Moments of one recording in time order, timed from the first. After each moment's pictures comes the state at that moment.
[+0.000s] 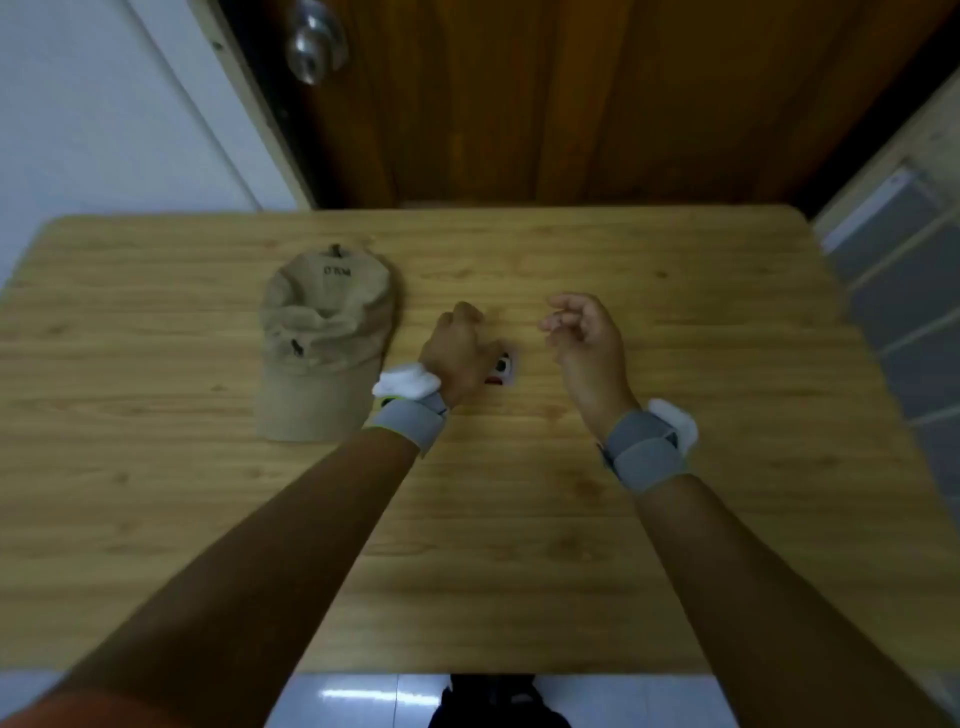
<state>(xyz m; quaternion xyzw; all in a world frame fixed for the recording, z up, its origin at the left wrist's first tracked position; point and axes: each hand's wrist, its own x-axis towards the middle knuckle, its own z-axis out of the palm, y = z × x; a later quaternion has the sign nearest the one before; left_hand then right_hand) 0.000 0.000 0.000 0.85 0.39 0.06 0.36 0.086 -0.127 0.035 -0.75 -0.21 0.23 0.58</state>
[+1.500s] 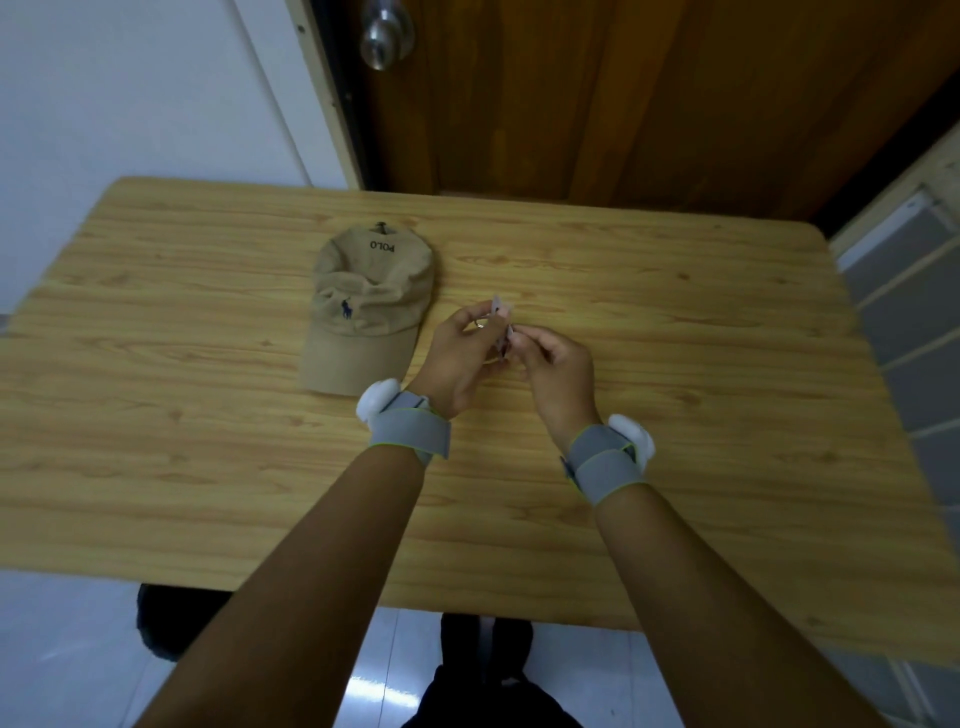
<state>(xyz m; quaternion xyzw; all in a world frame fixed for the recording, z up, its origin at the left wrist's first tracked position) -0.058 -0.036 0.057 0.45 0.40 0.20 0.77 0.010 -0.121 0.039 -0.72 -0.24 0.25 0.60</state>
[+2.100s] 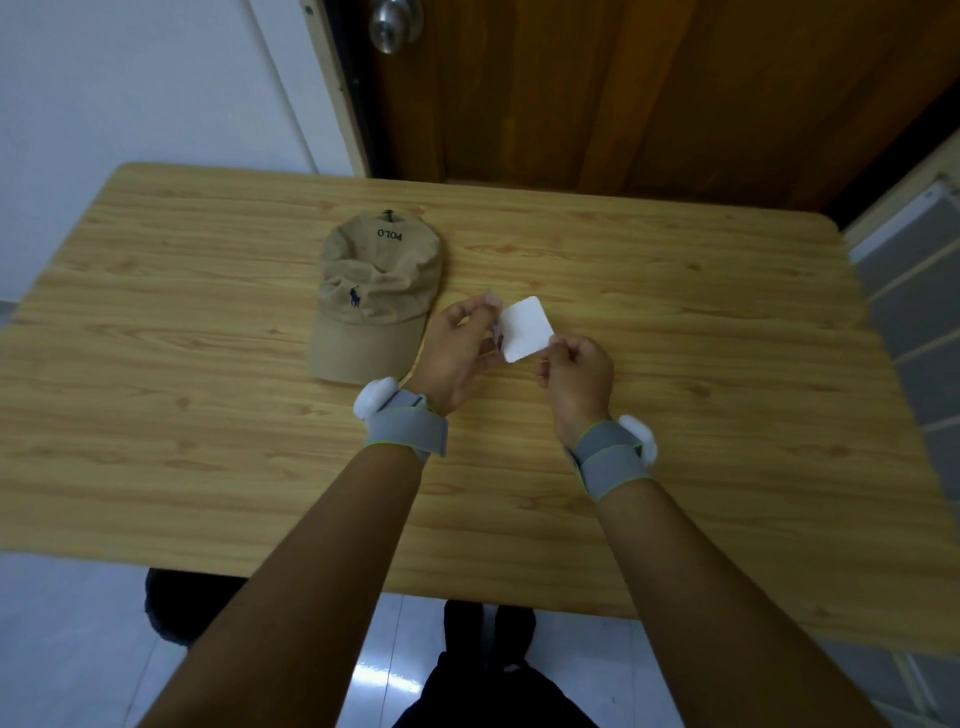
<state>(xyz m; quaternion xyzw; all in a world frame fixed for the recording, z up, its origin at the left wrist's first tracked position) -0.069 -0.029 0.048 0.42 0.42 0.22 0.77 0.007 -0.120 0.027 -0.73 -0.03 0.26 0.63</state>
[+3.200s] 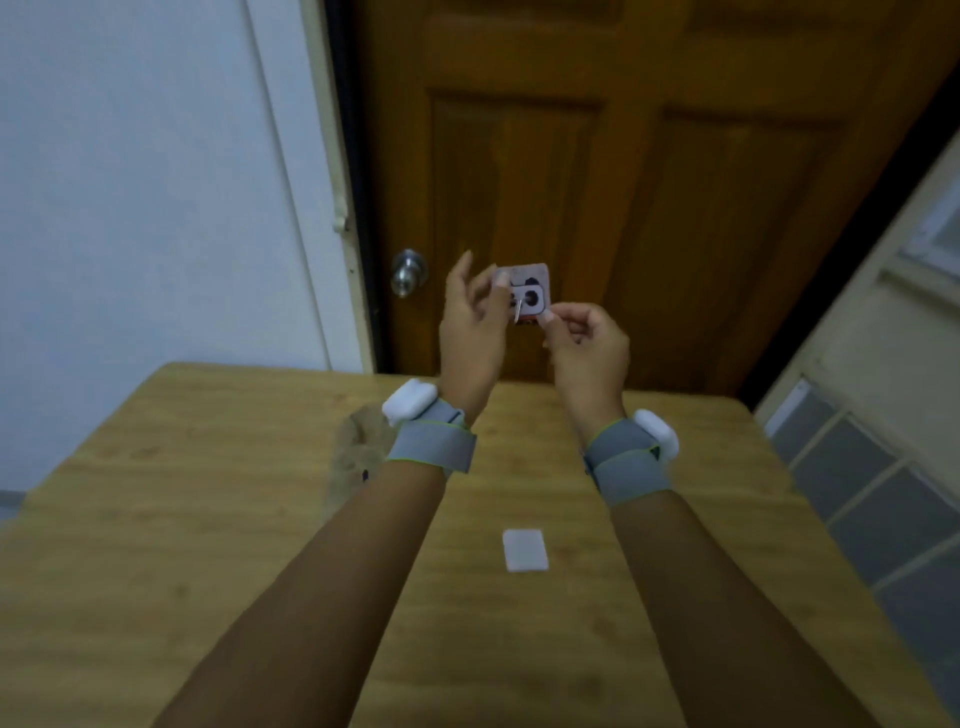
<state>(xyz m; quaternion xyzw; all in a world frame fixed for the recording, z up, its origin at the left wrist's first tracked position) -0.018 0.017 0.243 0.60 0.23 0.47 0.60 0.052 -0.060 0.237 -0.66 -0.27 0.02 0.70</state>
